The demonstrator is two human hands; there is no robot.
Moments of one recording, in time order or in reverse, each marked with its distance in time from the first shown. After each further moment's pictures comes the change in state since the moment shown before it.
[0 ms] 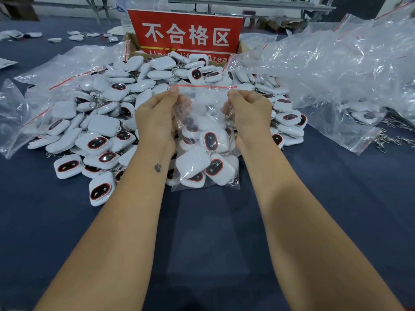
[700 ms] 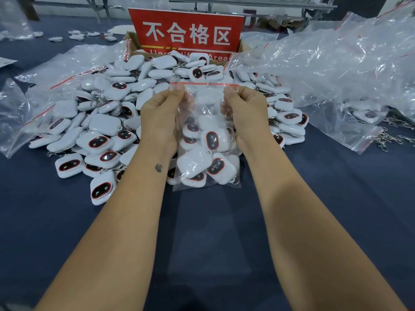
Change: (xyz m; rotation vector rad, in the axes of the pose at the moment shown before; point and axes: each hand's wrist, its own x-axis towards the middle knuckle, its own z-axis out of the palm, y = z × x) left_hand -0.005 0.003 0.003 -0.071 -0.072 -0.019; right_hand 0.001 0.001 0.000 -0.051 -0.129 -0.038
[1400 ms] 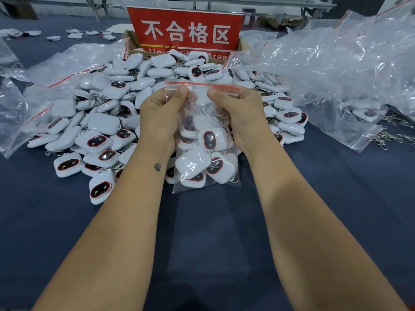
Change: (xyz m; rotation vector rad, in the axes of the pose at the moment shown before) left_hand 0.000 -0.004 -0.002 0.158 -0.060 0.073; right_hand -0.003 -0.002 0.000 0.147 -0.177 0.000
